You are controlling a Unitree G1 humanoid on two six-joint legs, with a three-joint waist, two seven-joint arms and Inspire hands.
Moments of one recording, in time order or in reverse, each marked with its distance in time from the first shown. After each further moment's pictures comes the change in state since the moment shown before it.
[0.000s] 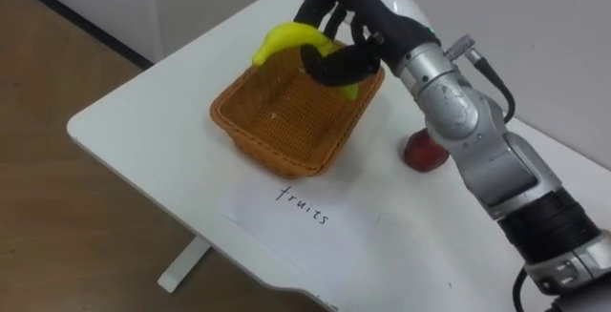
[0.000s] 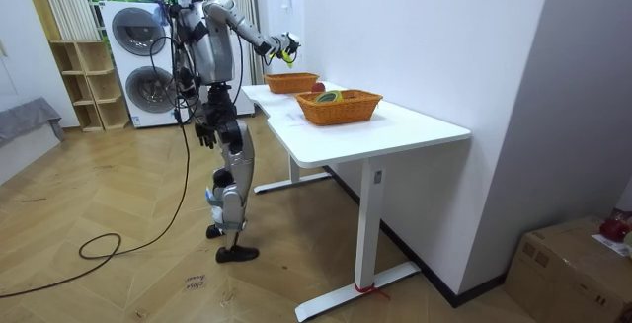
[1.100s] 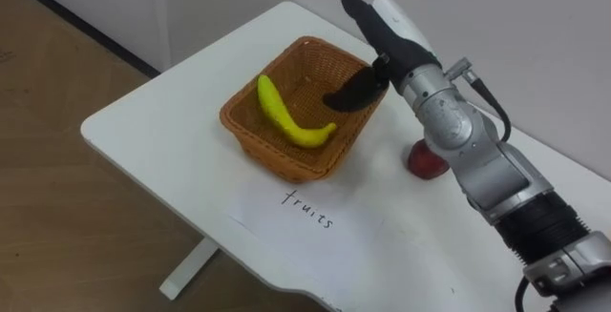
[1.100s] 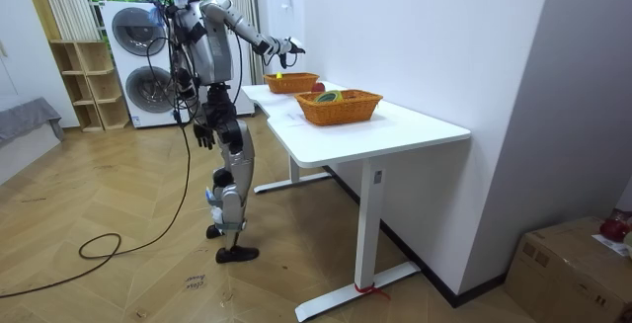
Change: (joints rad) left arm 0.000 0.001 -0.020 0.015 -0.001 0.023 -0.002; right arm 0.000 0.000 0.039 0.146 0.073 0.001 -0.041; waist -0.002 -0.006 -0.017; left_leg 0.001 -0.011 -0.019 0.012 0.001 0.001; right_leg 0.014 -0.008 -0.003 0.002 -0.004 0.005
